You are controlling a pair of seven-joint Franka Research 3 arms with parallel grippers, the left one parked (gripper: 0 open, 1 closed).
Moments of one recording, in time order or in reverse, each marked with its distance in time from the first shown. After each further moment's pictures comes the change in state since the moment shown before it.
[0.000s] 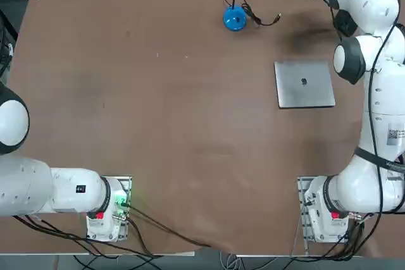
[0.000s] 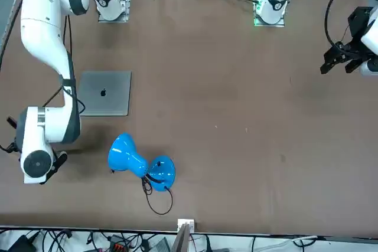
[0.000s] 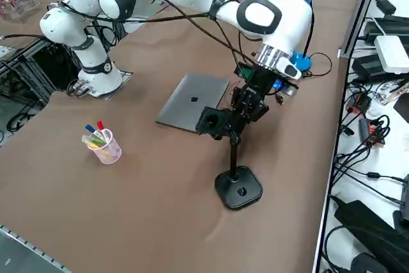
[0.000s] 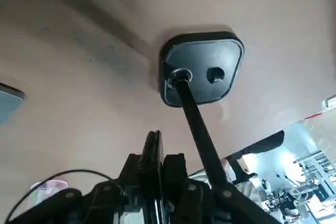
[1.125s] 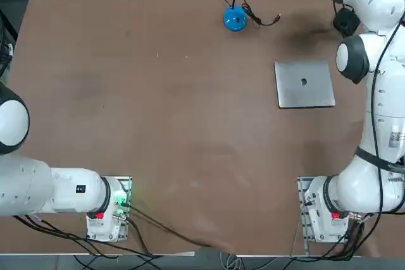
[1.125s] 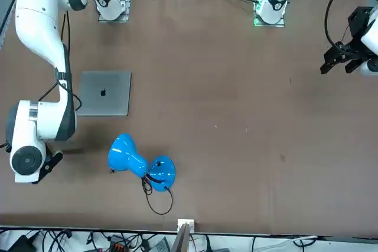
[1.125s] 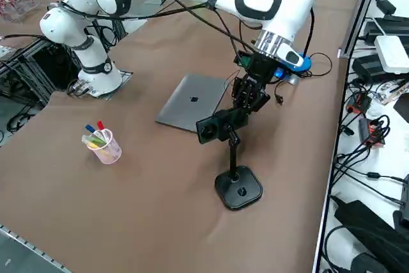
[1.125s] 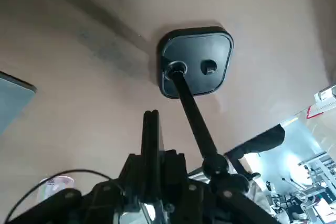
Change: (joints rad) arm 0.002 -0.043 0.001 0.006 0.022 -0.027 0.000
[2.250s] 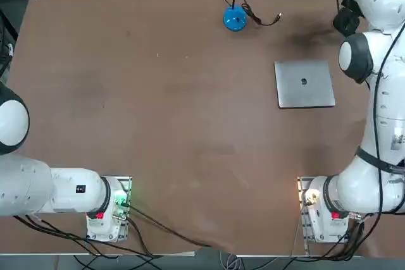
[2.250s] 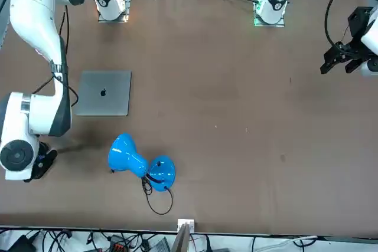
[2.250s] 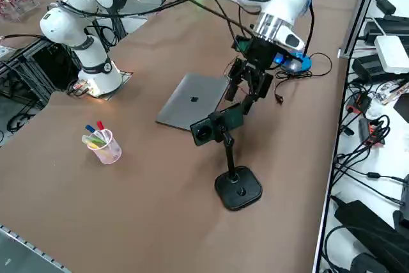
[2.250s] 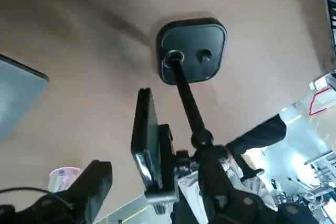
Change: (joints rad) arm 0.007 -0.067 -0.001 0.006 0.041 -0.056 0.000
